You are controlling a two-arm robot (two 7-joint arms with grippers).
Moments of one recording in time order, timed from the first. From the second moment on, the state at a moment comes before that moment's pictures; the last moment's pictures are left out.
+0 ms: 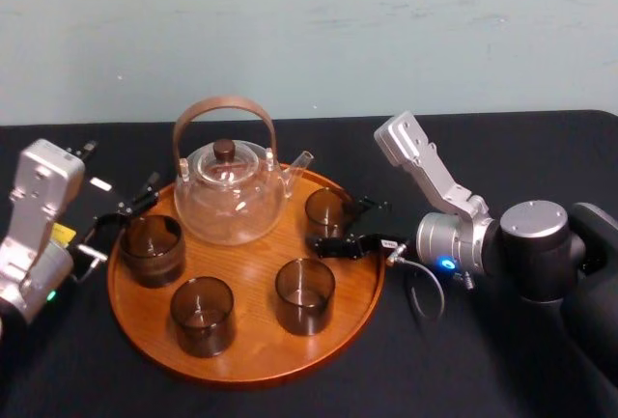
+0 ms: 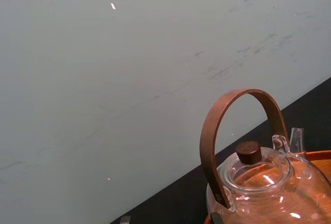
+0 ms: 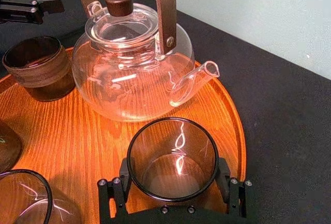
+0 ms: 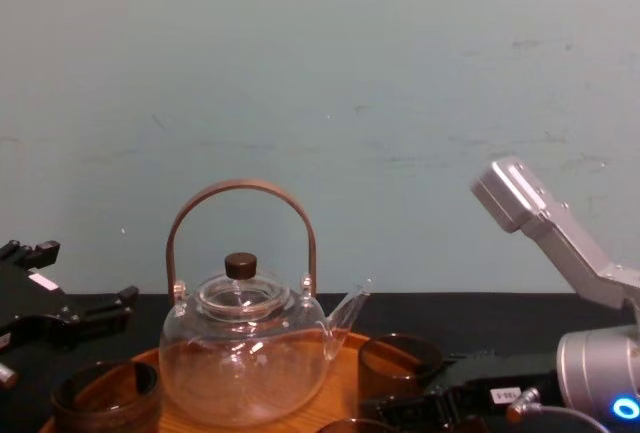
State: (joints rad) left arm -0.20 0.60 0.45 -1.41 -0.25 -0.12 0.03; right arm 0.53 0.31 -0.59 -1.07 0.31 0.26 0.55
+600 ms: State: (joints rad) left arm -0.20 0.60 0.45 -1.41 -0.25 -0.12 0.03; right arm 0.46 0.39 -0.55 -1.20 0.36 0.27 0.56
